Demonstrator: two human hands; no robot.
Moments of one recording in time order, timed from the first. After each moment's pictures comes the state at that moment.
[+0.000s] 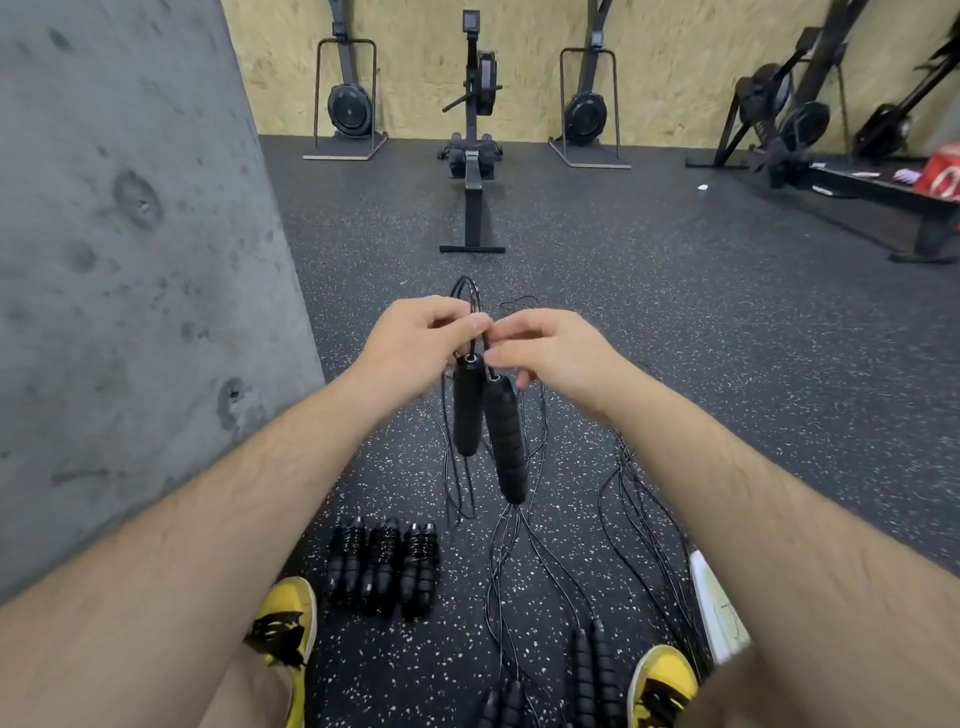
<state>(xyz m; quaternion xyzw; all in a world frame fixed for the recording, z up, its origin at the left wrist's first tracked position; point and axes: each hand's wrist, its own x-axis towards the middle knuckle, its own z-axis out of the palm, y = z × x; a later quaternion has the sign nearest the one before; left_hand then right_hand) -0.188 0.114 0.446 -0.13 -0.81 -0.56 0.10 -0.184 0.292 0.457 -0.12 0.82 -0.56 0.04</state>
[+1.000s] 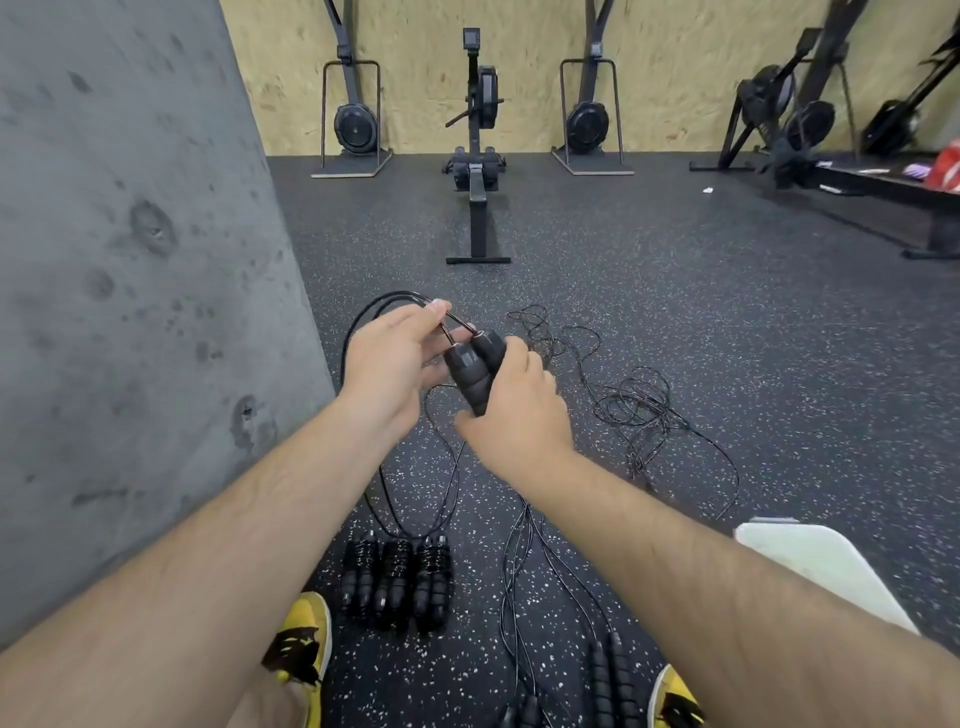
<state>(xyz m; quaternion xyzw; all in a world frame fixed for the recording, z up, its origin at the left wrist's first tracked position) -0.178 0.120 0.456 0.04 -0.58 -0.81 0.09 -0.159 0.238 0.415 -0.02 0.95 -0.27 -0.13</state>
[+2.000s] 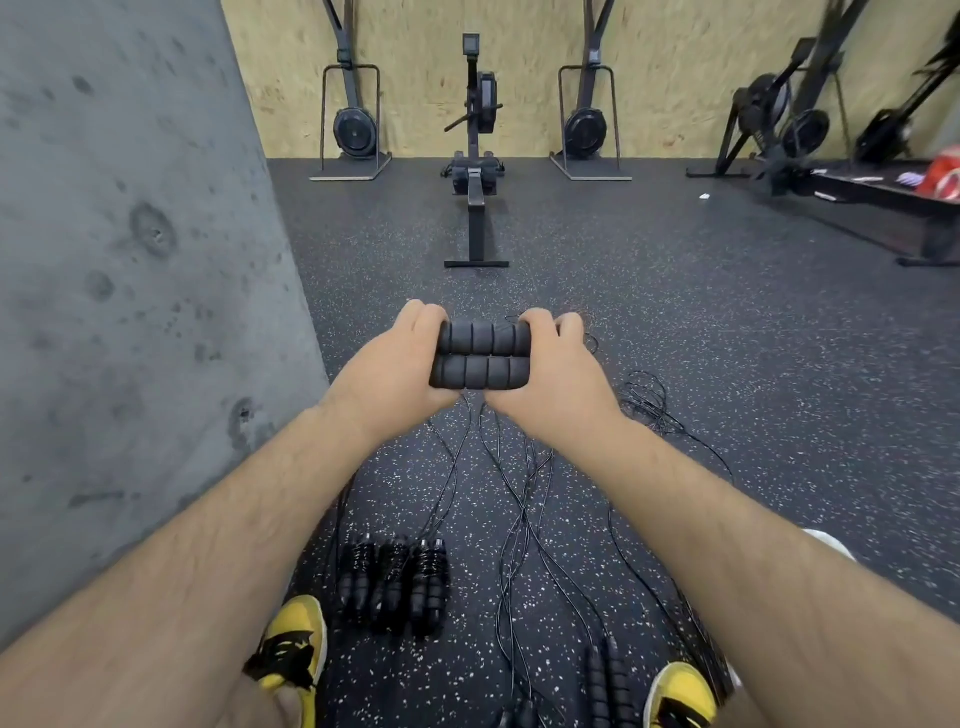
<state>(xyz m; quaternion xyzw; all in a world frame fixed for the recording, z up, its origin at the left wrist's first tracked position) -0.178 0.093 0.448 -0.17 -0.95 -0.17 0.20 -0.171 0.277 0.444 -0.08 0.95 -0.27 -0.16</state>
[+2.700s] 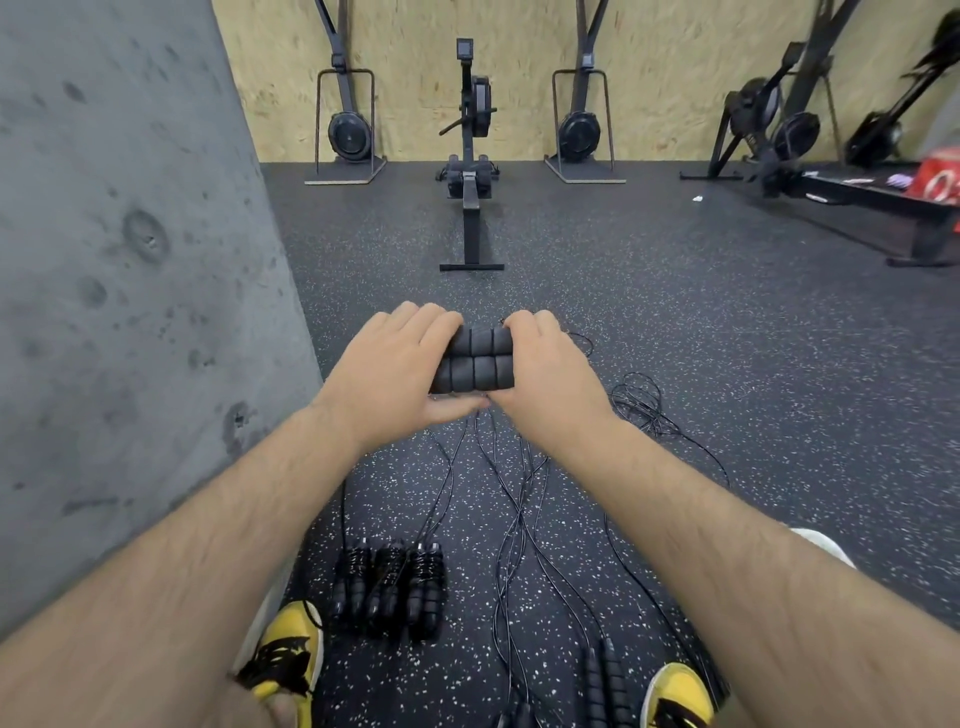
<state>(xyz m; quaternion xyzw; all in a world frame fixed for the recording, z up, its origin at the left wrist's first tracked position) -0.187 0.087 0.446 -0.28 -0.90 0.01 0.32 -0.173 0.275 0.446 -0.14 0.94 -0.20 -0.22</state>
